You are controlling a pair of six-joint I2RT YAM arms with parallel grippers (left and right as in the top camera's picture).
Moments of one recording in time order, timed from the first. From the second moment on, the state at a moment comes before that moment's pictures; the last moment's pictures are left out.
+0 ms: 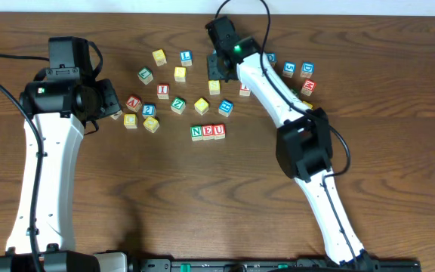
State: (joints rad) left arm 0.06 1.49 1.44 -1.07 -0.08 -0.27; right arm 0.49 2.61 2.45 -0.94 0.07 0.35
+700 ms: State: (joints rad) left arm 0.06 1.49 1.44 -1.07 -0.08 -0.27; right arm 0.50 2.13 2.42 -1.56 0.04 0.35
